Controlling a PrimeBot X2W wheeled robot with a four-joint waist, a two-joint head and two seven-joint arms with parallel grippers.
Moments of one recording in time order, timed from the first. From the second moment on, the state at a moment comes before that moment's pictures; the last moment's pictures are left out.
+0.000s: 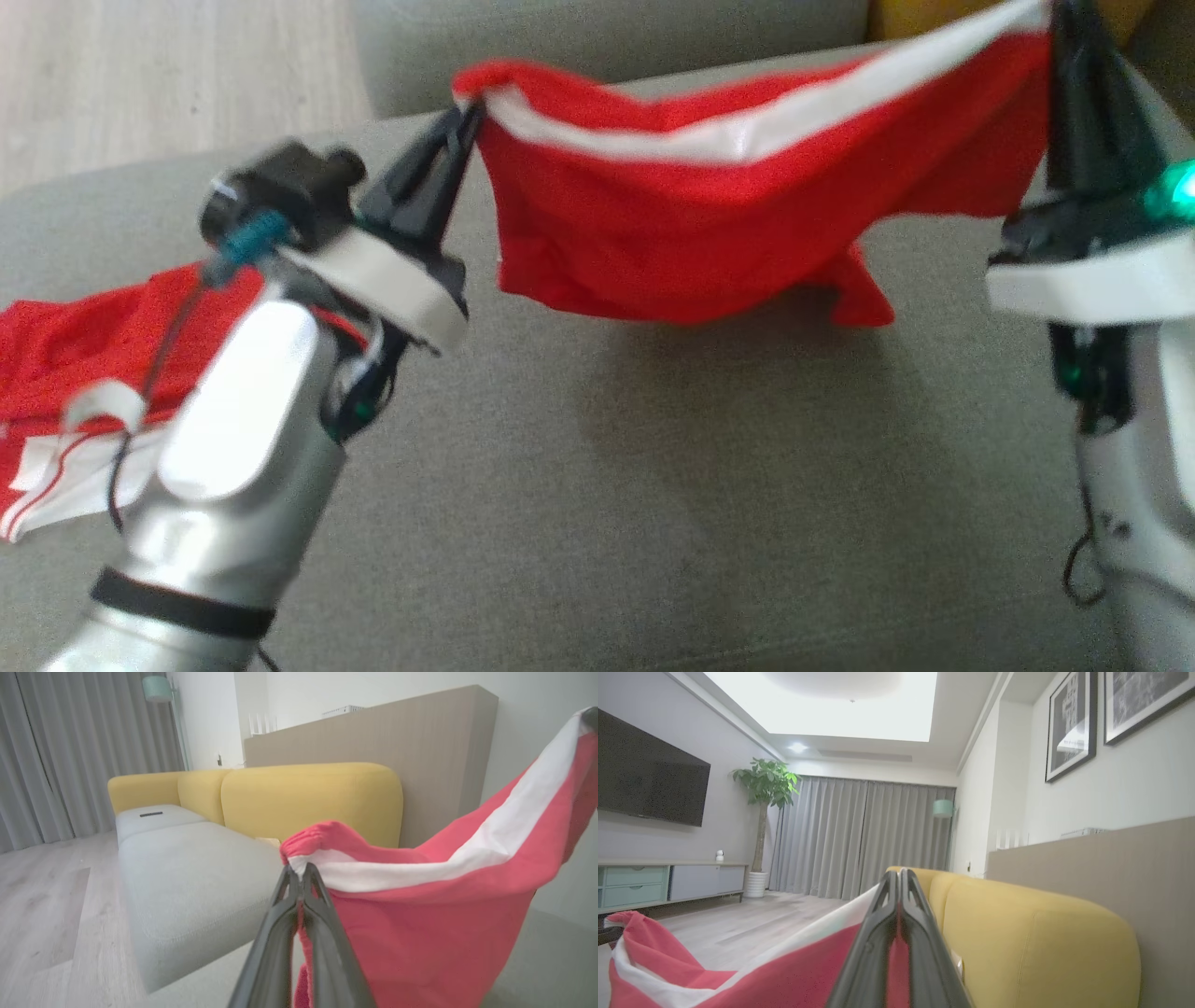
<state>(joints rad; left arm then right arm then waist) -0.64 0.20 -0.50 0.38 -0.39 -0.13 -0.19 -0.47 -0.21 0.10 0.06 0.17 0.13 -0.21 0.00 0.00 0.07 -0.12</state>
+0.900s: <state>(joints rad) -0.69 0.34 -0.42 0.04 -0.50 -0.07 0.12 -0.56 -0.23 0.03 -0.06 0.18 0.13 0.07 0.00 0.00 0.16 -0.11</state>
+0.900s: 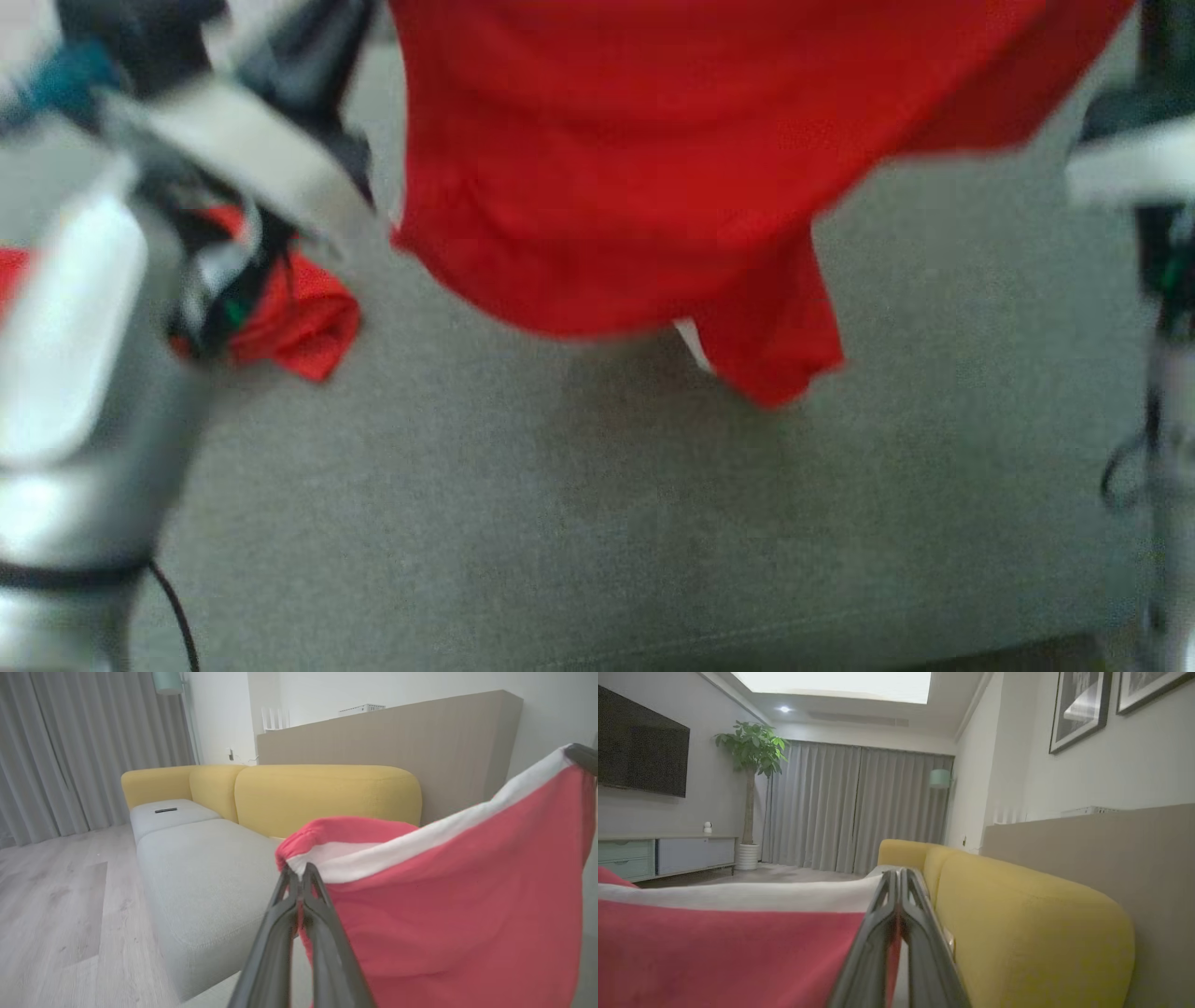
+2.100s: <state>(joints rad) -0.93 0.23 -0.71 0.68 -0.59 -0.13 -0.25 -0.97 -0.35 0.47 0.89 0.44 0.13 -0.19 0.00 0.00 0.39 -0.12</state>
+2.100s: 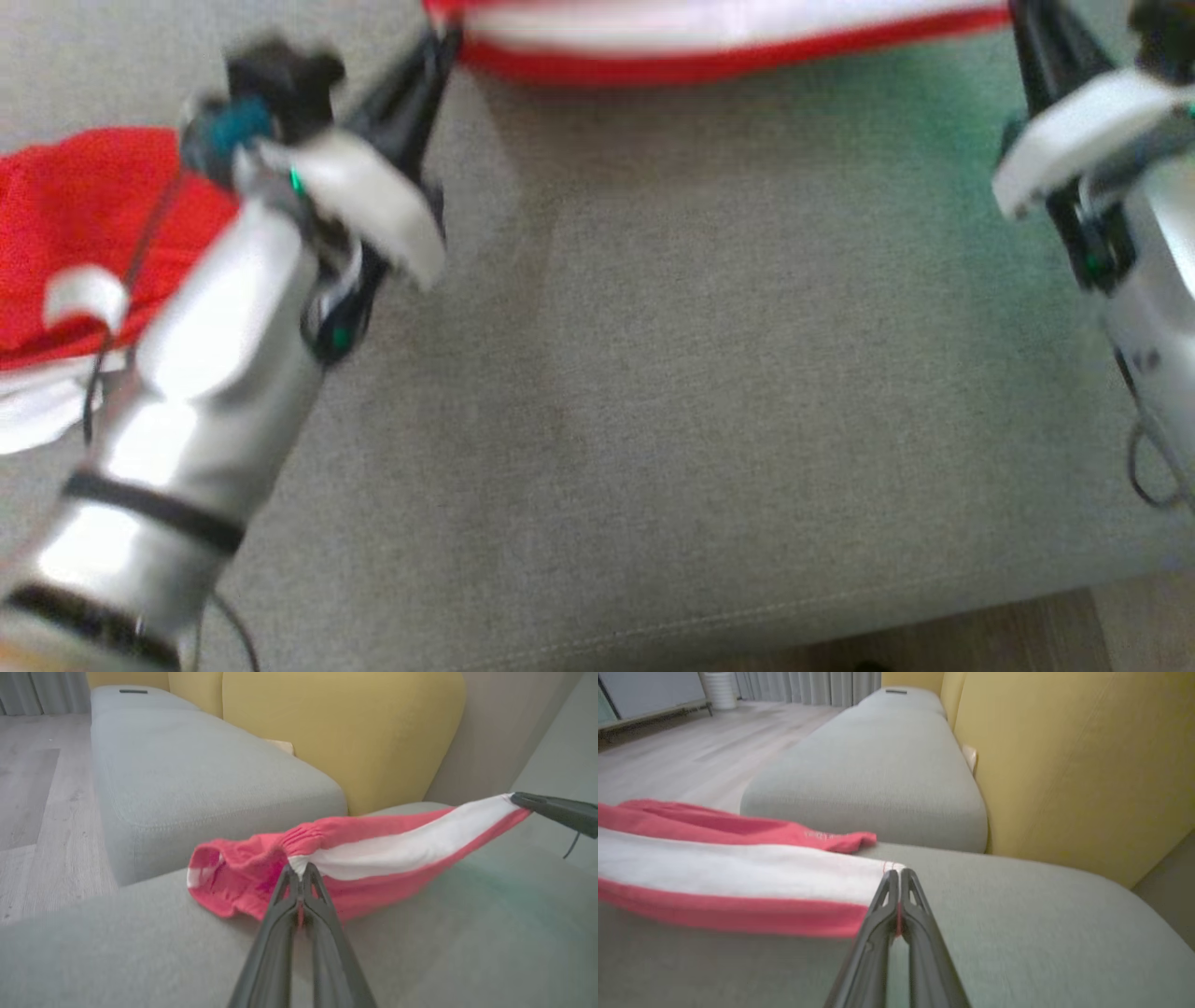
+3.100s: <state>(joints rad) -0.31 0.33 -0.80 0.36 -0.45 -0.12 -0.25 -0.31 -0.76 0.59 0.34 0.73 0.13 0.12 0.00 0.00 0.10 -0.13</state>
